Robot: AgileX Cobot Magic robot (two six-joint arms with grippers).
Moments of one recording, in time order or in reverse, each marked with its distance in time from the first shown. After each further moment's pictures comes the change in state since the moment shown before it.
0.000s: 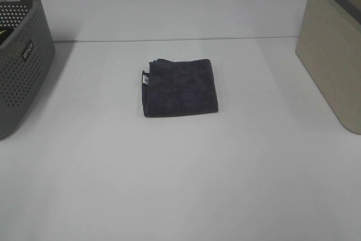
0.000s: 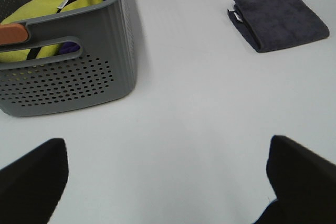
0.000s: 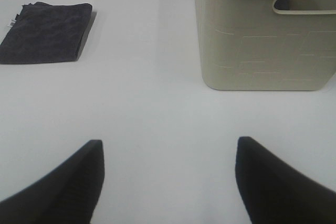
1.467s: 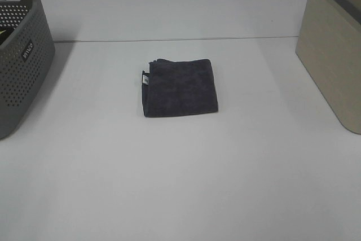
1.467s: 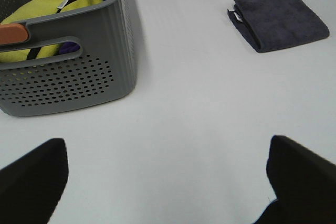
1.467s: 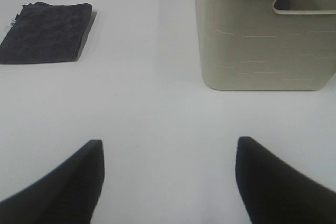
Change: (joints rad) left arm 0.000 0.000 0.000 0.000 0.000 0.000; right arm 0.000 0.000 0.000 0.000 0.000 0.000
